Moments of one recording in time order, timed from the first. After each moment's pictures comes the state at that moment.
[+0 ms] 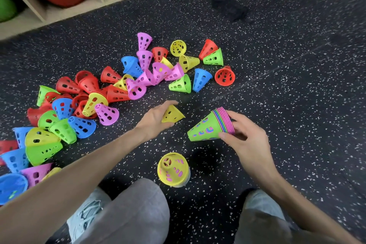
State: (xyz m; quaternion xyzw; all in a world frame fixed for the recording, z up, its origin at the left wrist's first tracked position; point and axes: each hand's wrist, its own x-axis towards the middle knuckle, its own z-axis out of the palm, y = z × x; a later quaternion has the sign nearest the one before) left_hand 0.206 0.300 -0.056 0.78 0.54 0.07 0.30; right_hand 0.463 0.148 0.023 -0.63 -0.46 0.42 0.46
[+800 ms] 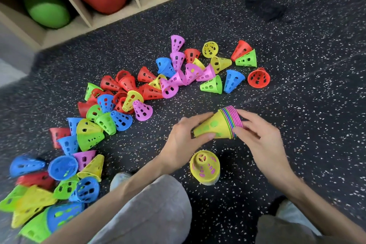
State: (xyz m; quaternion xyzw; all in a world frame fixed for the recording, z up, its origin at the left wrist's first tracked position) left_hand 0.213 0.192 0.028 0.73 0.54 0.23 0.35; right_hand 0.422 0.158 0.032 -0.55 -0.48 0.48 0.49
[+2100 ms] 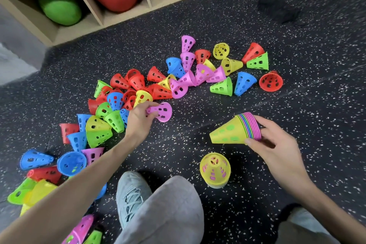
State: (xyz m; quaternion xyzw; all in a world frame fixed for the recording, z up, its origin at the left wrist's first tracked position) left_hand 0.073 0.267 -0.015 0.65 0.71 0.24 0.15; right_hand 0.426 0.153 0.027 -0.60 -0.50 0.46 0.43
